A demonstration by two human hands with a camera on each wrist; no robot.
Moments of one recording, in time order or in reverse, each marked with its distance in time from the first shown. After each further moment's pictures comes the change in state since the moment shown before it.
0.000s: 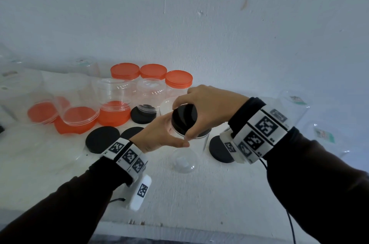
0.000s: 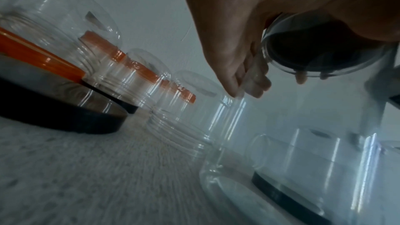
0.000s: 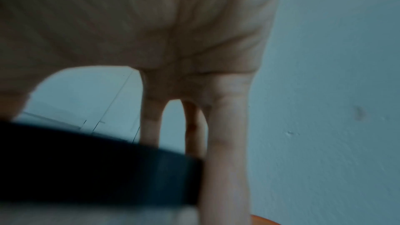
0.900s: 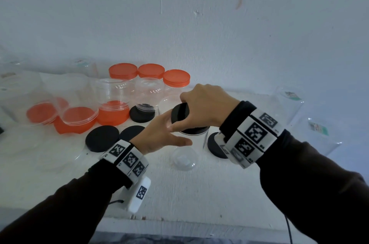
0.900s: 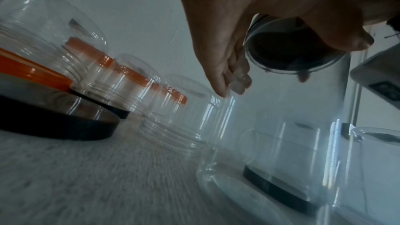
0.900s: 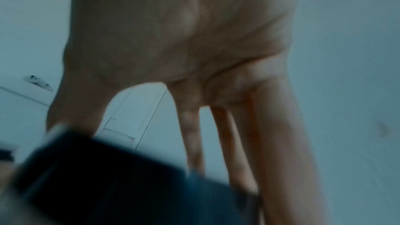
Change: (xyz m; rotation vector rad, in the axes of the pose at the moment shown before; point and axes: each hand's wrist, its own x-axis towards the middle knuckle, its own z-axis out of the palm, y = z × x) left_hand -0.007 0.003 0.007 0.087 0.055 0.016; right_hand -0.007 -0.017 0.008 -0.213 0.133 0.170
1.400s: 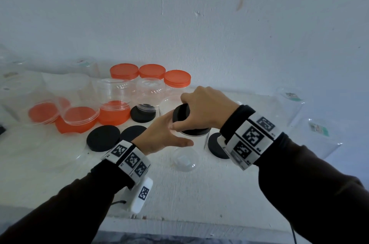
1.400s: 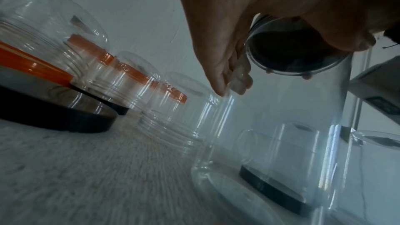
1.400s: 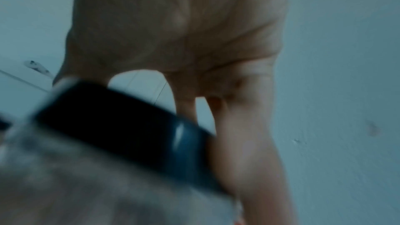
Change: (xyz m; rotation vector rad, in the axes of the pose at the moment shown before) left_hand -0.002 0.002 0.002 -0.025 -0.014 -0.001; right_hand 0.000 -0.001 0.006 0.039 0.029 0.016
